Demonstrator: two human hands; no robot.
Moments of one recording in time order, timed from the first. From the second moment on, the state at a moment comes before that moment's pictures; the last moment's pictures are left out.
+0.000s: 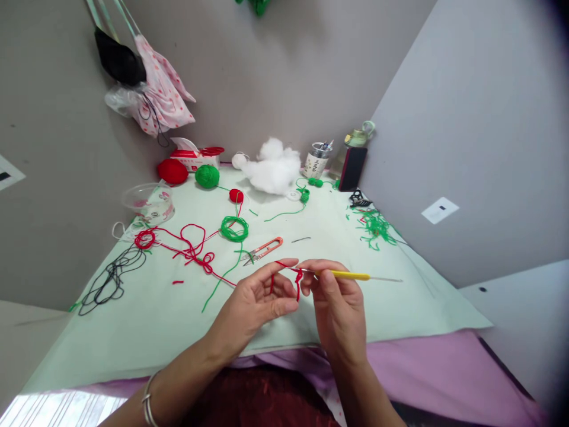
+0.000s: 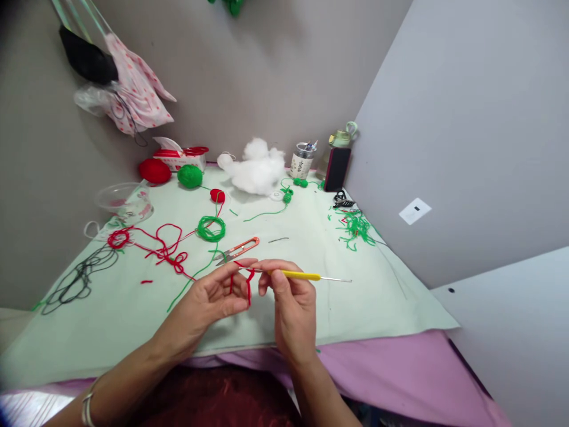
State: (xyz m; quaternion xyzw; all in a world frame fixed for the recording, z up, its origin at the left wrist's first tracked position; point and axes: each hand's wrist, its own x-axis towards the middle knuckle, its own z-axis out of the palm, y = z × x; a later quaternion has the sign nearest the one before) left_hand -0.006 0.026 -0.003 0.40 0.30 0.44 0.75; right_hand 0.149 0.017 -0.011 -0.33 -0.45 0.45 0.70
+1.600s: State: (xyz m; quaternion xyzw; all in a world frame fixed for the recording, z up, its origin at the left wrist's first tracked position) left_hand -0.004 0.032 0.009 0.24 0.30 0.47 0.79; right_hand 0.152 0.016 -0.010 -0.39 -0.56 0.33 0.66
